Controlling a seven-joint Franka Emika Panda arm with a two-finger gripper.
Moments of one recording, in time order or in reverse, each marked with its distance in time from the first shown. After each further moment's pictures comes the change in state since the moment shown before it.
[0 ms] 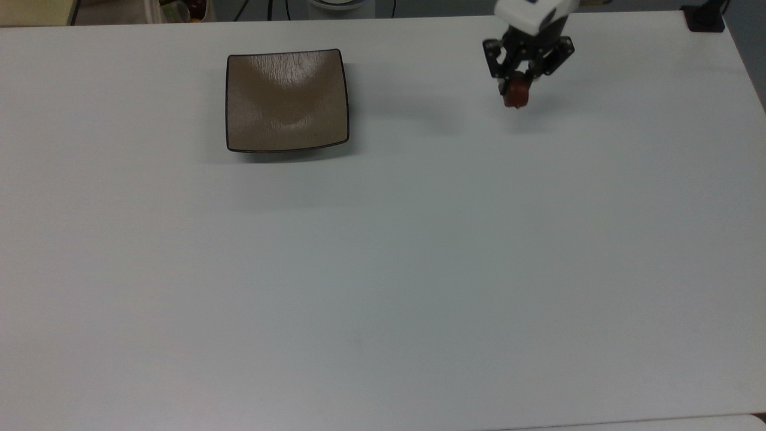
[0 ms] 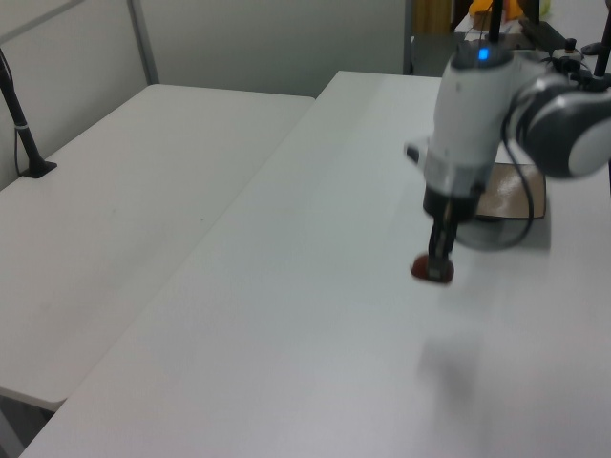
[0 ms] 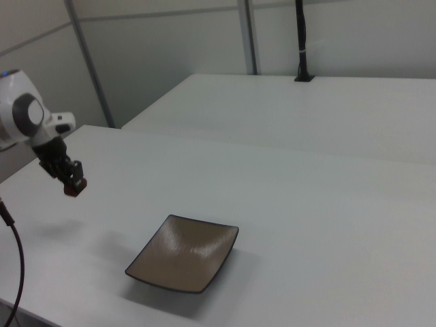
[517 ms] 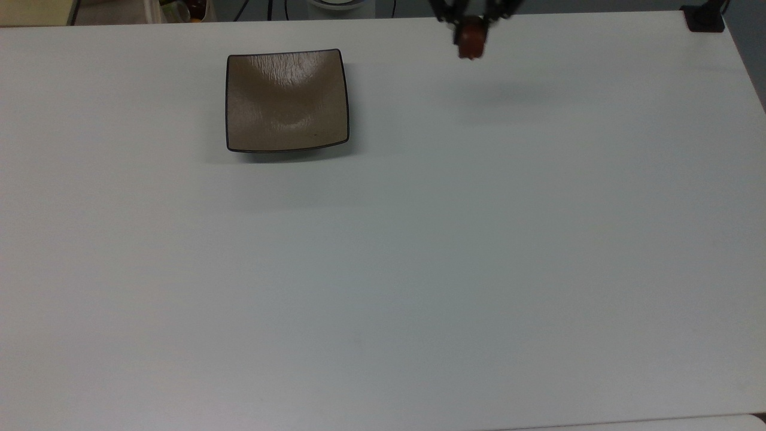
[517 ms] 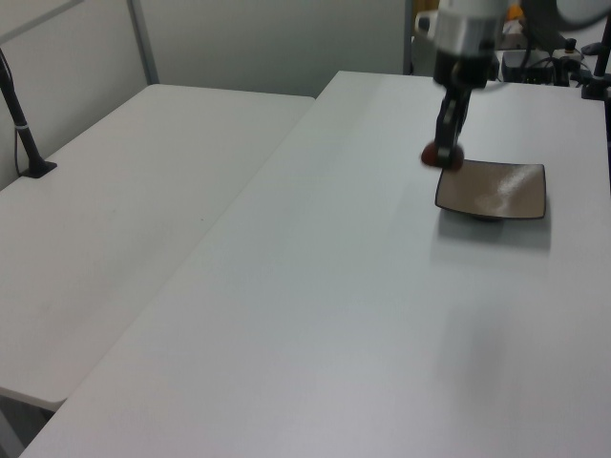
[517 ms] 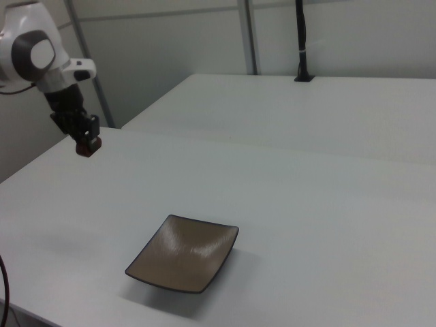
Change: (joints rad) arm -0.017 -0.163 -0.206 0.153 0.160 -0.298 -0.259
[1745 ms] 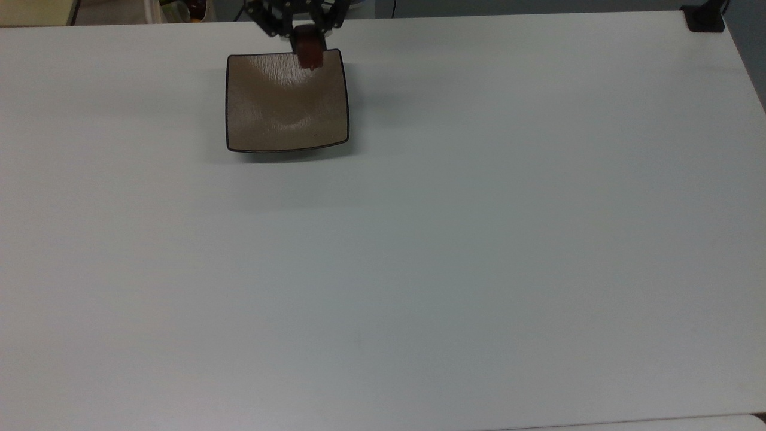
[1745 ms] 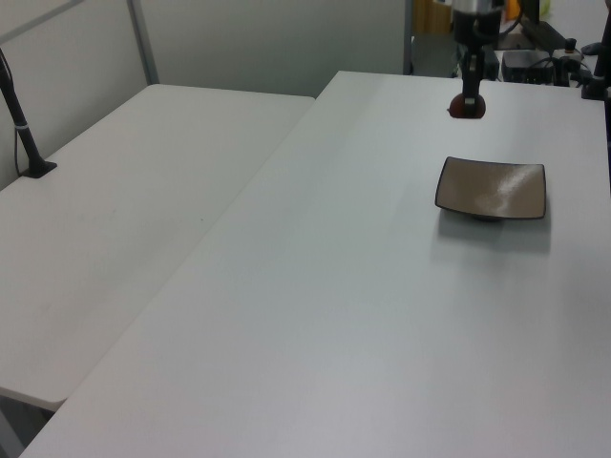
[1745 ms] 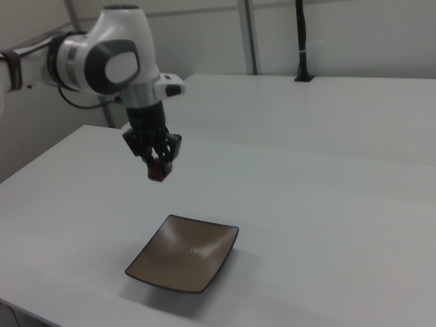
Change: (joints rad) arm -0.200 -0.004 -0.195 -0.059 0.028 -0.060 -0.490
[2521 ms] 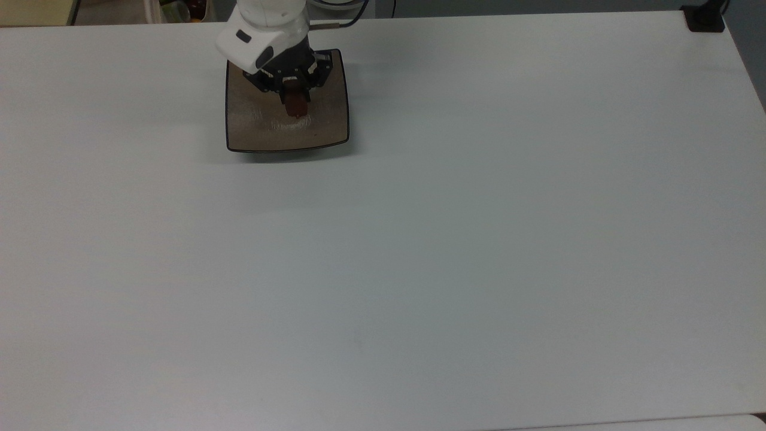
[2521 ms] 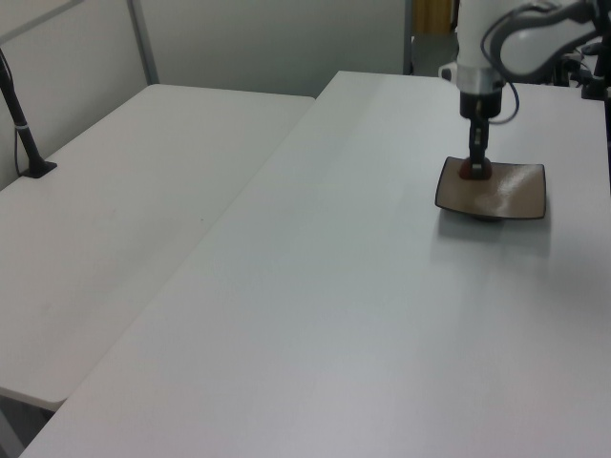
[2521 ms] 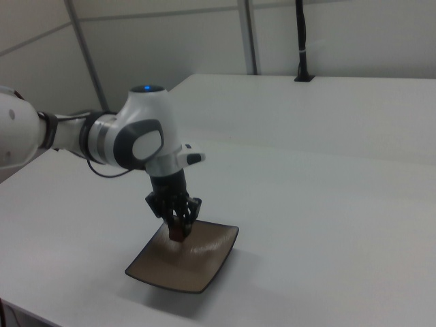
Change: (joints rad) arm -0.043 0.048 -0.001 -0.318 -0.067 0.323 -0.026
